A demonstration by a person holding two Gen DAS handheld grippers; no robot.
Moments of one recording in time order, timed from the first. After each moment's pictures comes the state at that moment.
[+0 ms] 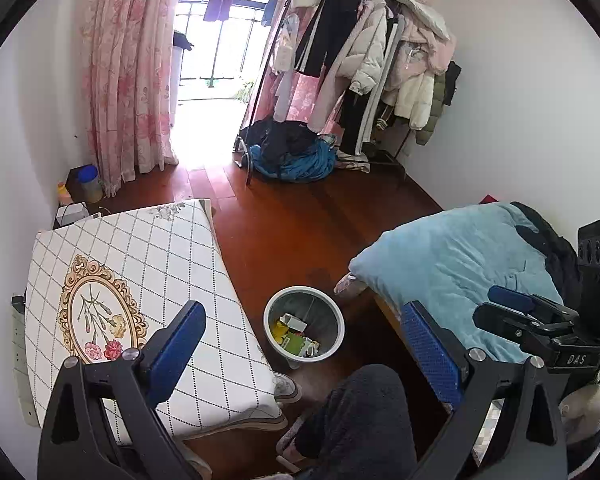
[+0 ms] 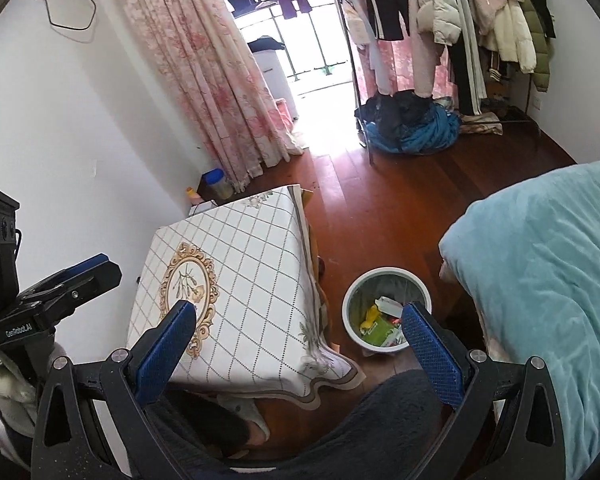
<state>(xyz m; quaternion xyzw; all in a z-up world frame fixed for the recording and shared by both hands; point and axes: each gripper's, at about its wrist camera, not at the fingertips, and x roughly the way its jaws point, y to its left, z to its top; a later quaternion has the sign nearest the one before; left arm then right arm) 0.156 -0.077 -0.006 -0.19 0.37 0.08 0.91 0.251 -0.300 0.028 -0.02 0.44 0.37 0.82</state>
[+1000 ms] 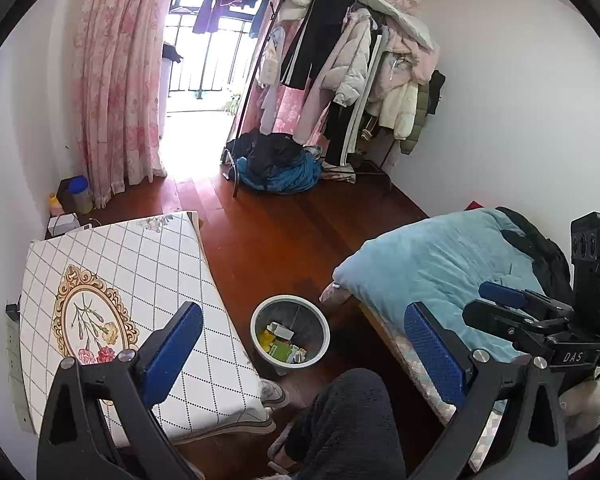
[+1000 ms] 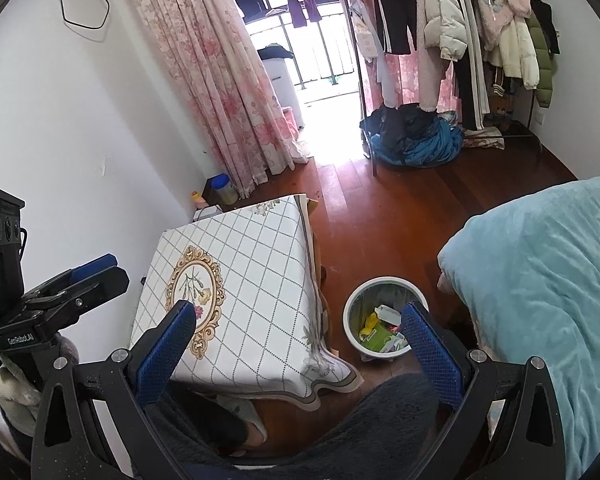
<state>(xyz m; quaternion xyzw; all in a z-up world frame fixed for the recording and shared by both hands) 0.144 -0.090 0.017 -0.19 0.35 0.06 0.92 0.242 -0.314 0.053 -0.03 0.42 0.38 0.82</state>
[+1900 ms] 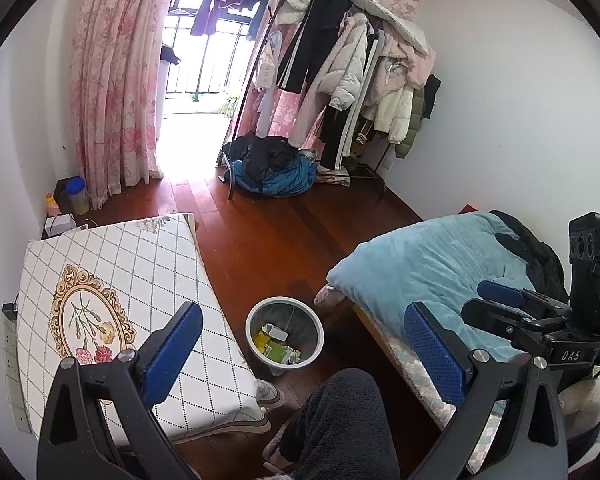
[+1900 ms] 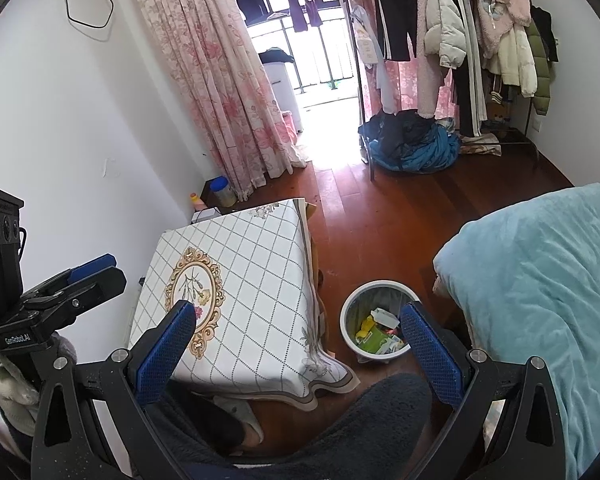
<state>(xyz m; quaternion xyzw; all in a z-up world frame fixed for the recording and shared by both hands) 0.139 -0.093 0.022 -0.19 0.34 0.06 0.92 0.237 -0.322 0.067 -0.04 0.41 0.38 0.83</state>
